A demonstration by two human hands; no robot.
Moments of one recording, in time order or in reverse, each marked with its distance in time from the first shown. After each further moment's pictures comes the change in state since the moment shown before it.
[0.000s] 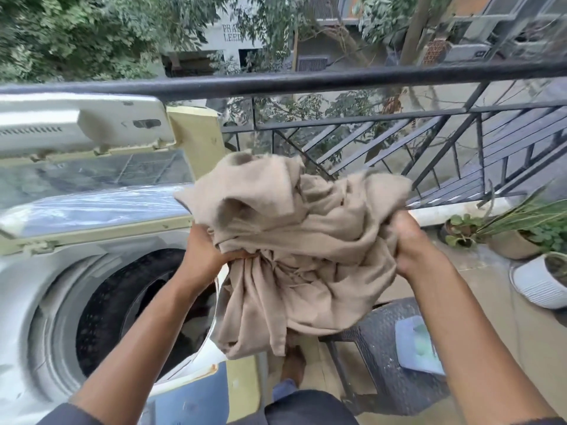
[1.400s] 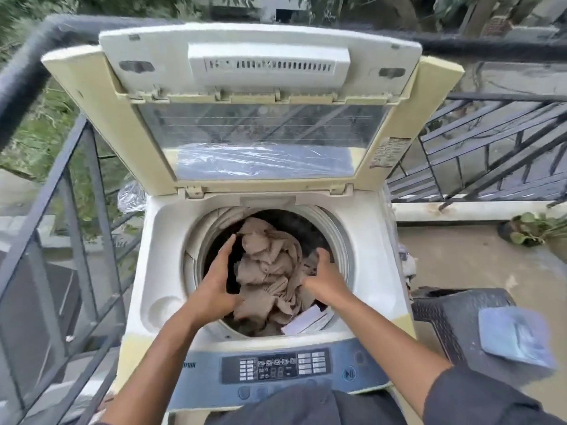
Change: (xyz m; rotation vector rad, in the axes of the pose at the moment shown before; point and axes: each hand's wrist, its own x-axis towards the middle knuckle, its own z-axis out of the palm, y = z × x) left_hand -0.114 -0.197 -0.277 0.406 -0.307 -0.432; right_hand 0.027 0.314 0.263 -1.155 -0.042 0.143
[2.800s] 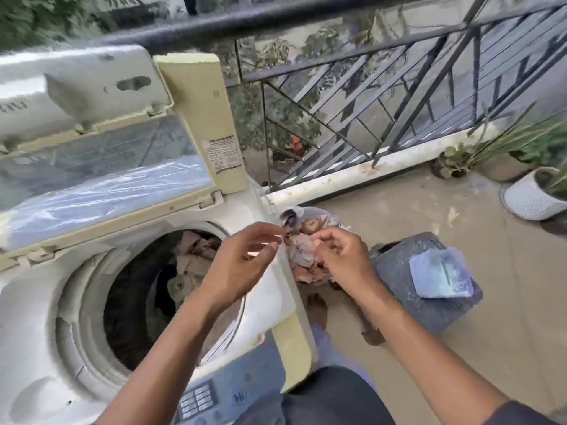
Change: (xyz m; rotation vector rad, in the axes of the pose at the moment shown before) left_hand 0.069 0.260 0.153 -0.098 -0.066 0.333; right_hand -0.037 0.152 -0.201 0.514 0.454 -0.230
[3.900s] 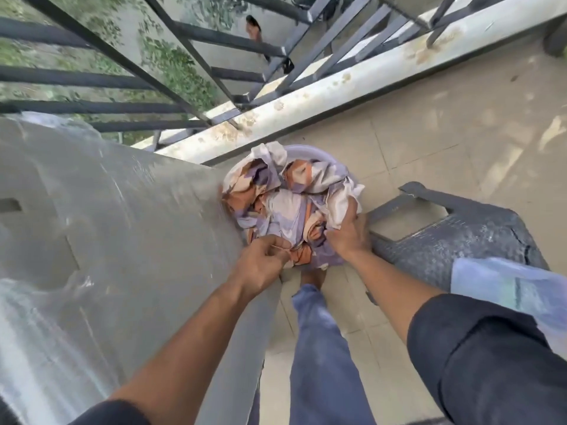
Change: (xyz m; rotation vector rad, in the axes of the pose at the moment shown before) left_hand 0.242 -0.201 0.241 0.018 -0.196 -0.813; right_hand 0.274 0.365 0.024 -0.583 -0.241 0.599
